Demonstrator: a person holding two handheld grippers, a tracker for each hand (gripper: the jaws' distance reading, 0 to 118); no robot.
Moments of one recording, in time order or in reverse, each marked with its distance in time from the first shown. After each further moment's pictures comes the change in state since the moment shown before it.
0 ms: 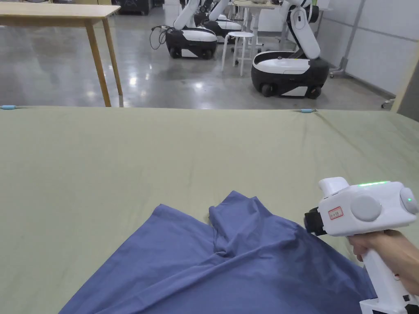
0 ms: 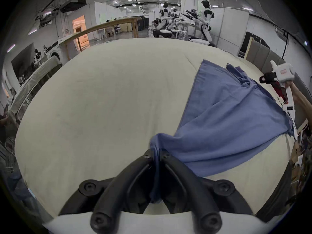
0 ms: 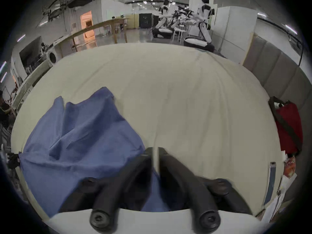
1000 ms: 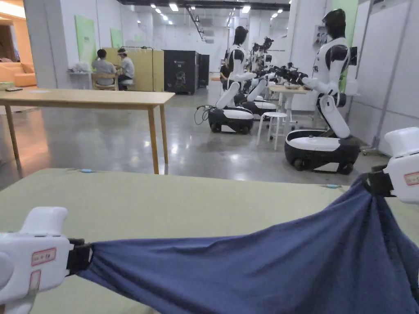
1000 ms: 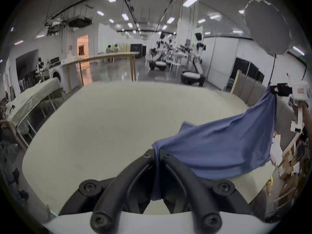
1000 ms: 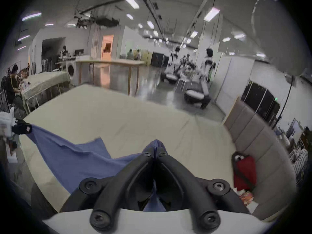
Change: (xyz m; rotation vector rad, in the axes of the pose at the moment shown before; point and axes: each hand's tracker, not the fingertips) left arm 0.009 0.136 0.147 0.356 -0.074 0.027; right arm -0.036 0.024 0.347 0.512 -0.114 0.190
